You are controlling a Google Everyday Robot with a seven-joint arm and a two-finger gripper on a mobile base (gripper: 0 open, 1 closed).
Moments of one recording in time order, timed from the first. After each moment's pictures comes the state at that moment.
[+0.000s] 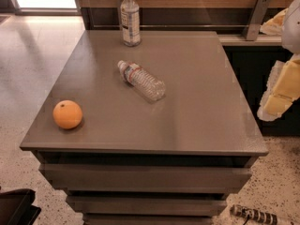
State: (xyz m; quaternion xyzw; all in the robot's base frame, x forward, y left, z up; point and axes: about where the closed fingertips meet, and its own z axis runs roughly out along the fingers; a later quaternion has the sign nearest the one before) arm 0.437 -0.210 0.999 -0.60 0.77 -0.06 0.19
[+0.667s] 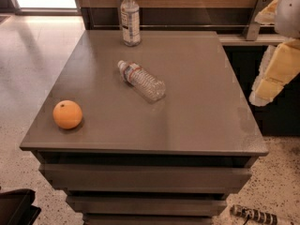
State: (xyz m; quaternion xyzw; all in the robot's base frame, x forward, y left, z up) arm 0.456 -0.201 1.012 -0.60 0.78 -0.05 0.20
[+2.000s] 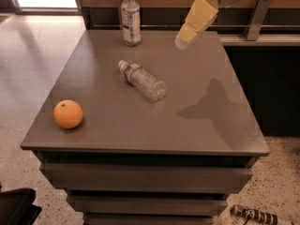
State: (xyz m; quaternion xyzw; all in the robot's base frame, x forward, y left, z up) arm 0.587 -0.131 1.018 -0.42 0.88 0.00 0.22
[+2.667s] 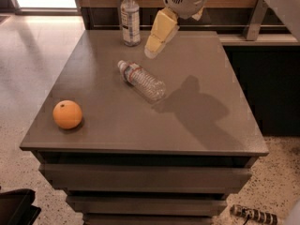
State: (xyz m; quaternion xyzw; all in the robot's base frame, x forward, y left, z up) arm 0.608 -0.070 0.981 -0.41 0.90 -0.01 0.17
